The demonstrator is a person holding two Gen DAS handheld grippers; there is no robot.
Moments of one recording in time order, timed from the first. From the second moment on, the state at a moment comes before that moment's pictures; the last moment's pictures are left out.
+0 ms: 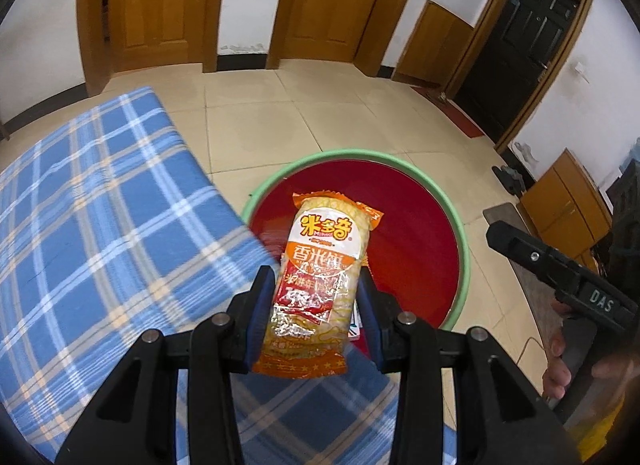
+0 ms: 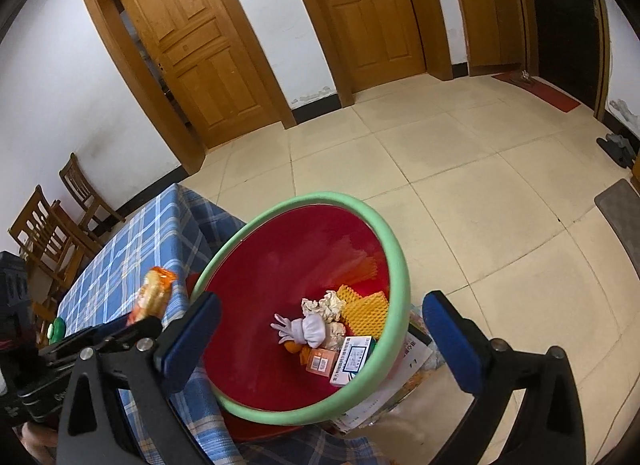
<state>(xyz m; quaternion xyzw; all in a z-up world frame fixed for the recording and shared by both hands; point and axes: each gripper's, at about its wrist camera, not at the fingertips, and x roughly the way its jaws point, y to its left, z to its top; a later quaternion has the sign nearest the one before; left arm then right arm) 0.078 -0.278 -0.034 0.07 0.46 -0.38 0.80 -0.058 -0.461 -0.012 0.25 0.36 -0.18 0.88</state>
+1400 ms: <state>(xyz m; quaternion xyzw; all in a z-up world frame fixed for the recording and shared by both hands) 0.068 -0.135 0.014 0.00 0.41 -0.22 0.88 -0.041 -0.356 0.014 0.21 0.36 -0.07 0.91</state>
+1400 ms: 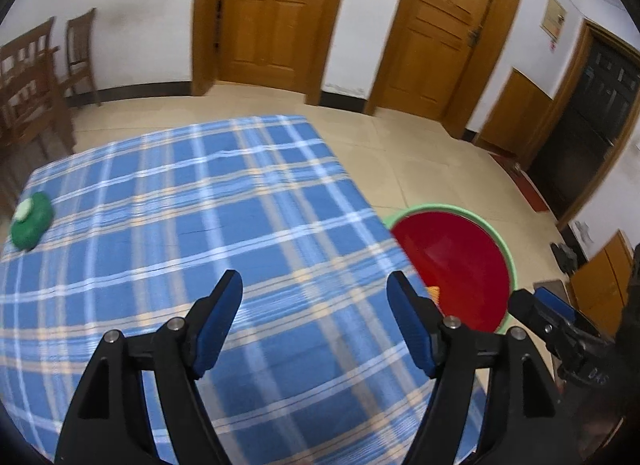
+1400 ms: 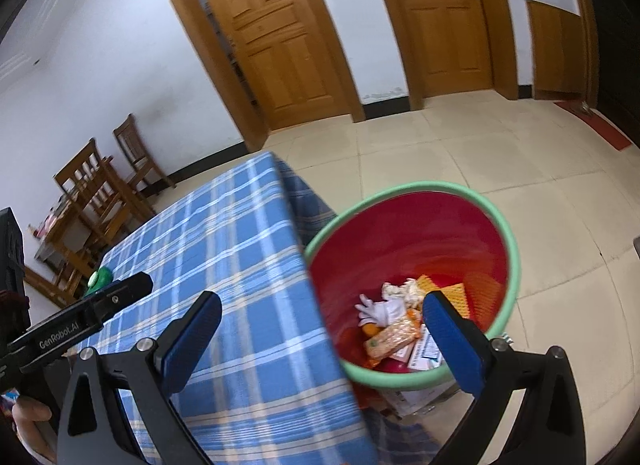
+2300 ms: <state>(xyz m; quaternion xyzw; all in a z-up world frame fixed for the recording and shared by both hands) 0.017 -0.031 0.012 -0.02 0.38 -0.07 0.92 -0.045 -0.244 0.015 0.10 0.34 -0.01 0.93</state>
